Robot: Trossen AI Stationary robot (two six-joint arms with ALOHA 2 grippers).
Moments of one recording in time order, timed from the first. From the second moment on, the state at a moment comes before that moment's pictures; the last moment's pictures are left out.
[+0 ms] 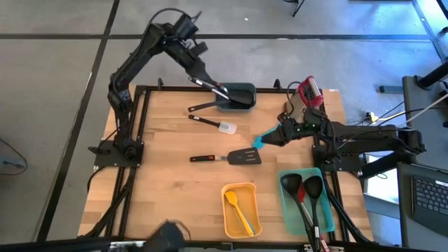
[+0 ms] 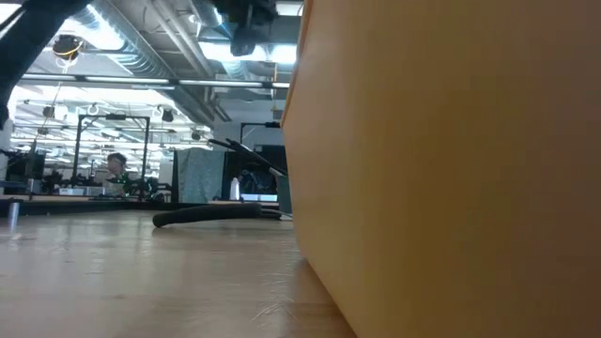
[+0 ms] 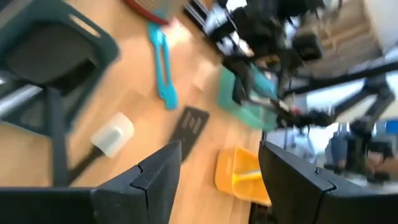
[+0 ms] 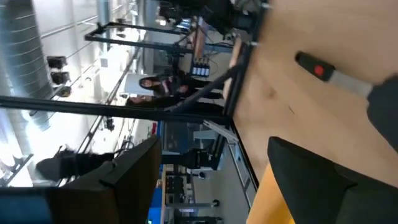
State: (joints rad) left arm 0.79 1.92 2.35 -1.50 0.82 -0.05; right arm -0.21 0.87 0.39 0.36 -0.45 1.40
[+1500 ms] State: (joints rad) left arm -0.14 1.09 1.20 -0.67 -0.21 -0.83; right arm 0.12 1.30 0.76 -0.15 -0.11 1.45
